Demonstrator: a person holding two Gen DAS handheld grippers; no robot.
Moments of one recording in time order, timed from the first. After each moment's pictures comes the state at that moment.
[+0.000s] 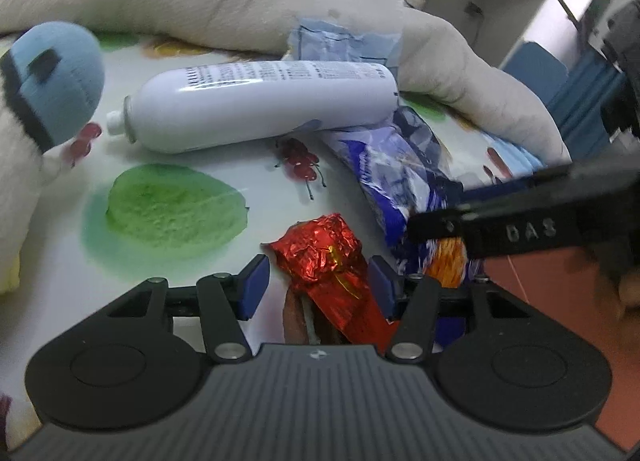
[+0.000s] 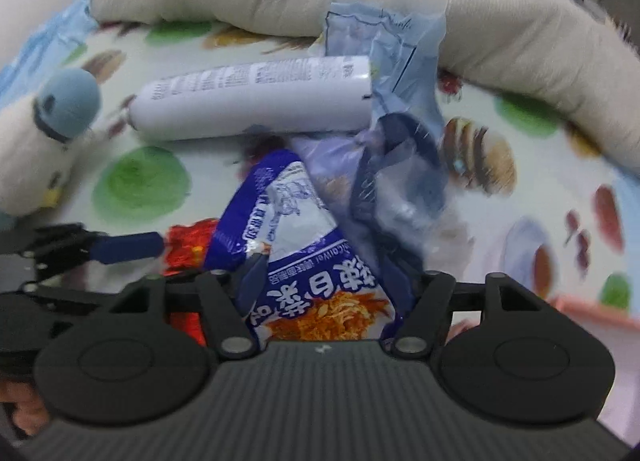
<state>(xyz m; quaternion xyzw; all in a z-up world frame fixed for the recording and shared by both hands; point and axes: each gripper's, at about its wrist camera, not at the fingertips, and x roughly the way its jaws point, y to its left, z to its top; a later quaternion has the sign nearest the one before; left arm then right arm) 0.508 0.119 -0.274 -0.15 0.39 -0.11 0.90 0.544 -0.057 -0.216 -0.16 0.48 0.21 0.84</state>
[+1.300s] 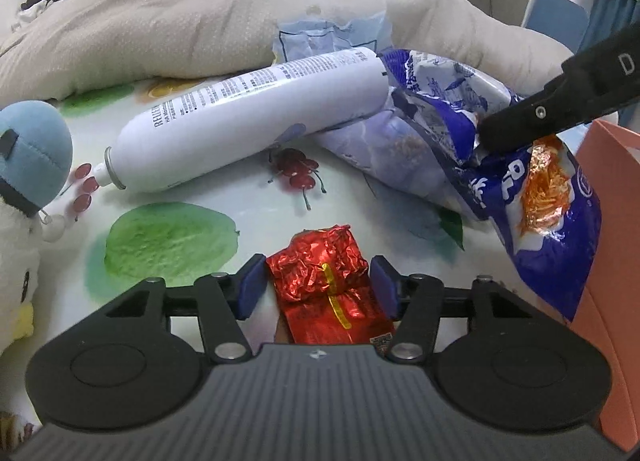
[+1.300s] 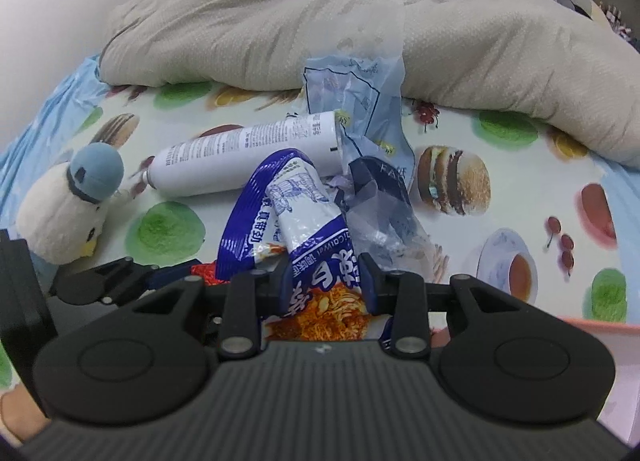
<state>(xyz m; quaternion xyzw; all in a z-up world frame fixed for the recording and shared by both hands) 0.517 0.072 -0.274 -0.03 0.39 -0.05 0.92 0.539 -0.104 -0.170 -0.05 0.46 0.21 0.86</state>
